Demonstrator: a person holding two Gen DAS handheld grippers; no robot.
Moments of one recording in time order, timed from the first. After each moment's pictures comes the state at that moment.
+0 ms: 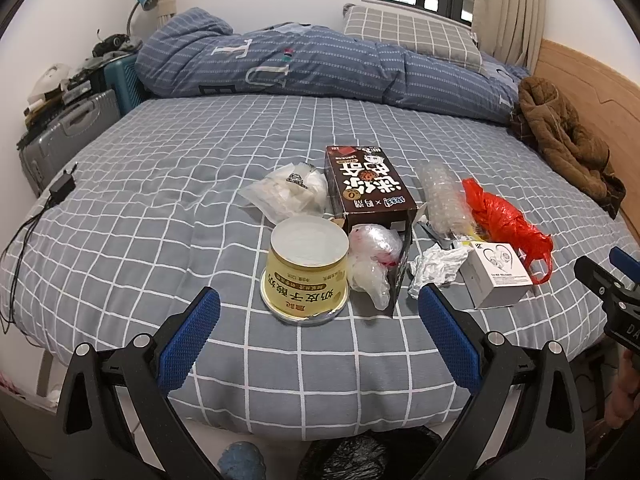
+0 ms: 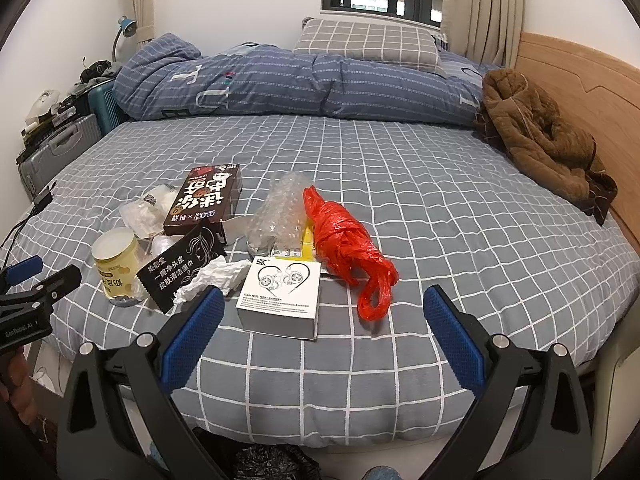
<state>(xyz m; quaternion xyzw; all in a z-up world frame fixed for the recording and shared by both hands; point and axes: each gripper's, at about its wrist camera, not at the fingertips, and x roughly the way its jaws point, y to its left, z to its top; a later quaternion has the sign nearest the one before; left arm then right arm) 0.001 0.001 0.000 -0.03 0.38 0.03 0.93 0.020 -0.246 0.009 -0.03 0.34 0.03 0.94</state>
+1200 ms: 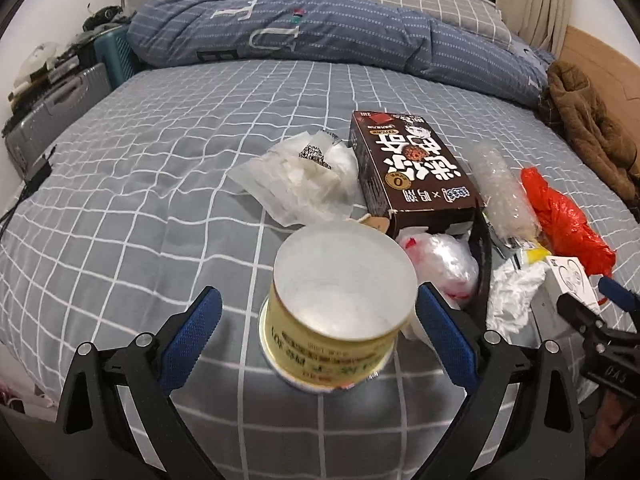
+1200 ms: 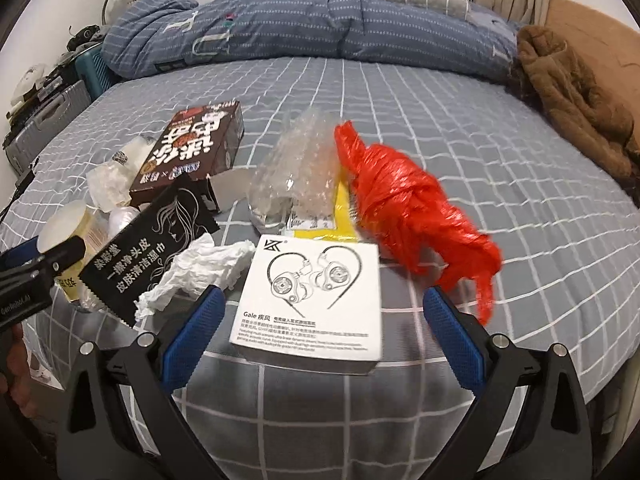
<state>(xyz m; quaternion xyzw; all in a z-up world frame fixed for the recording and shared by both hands) 0.086 0.029 -0.060 -0.04 0.43 0.04 0.90 0.104 -0.209 -0.074 -0.03 0.43 0.04 0.90</state>
